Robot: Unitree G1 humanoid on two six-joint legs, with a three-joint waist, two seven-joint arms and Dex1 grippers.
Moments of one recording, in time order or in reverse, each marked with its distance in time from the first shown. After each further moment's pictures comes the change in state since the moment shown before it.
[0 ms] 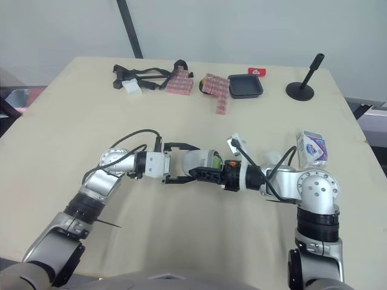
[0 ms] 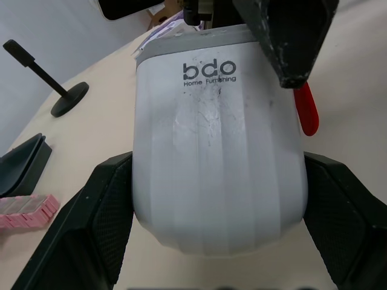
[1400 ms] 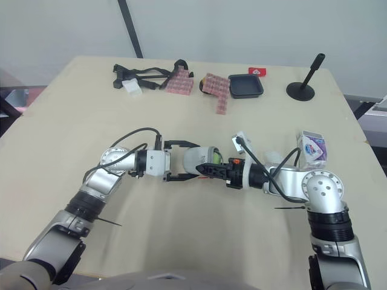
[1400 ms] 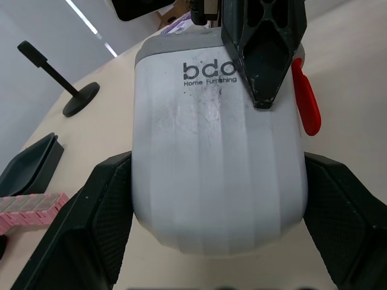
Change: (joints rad) left arm -0.019 -0.001 -0.009 0.023 0.019 -0.027 0.039; right arm 0.035 -0.173 0.154 0.045 0.193 -0.227 -0.070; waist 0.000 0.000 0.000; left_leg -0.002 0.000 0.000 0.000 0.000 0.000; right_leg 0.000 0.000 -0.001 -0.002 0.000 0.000
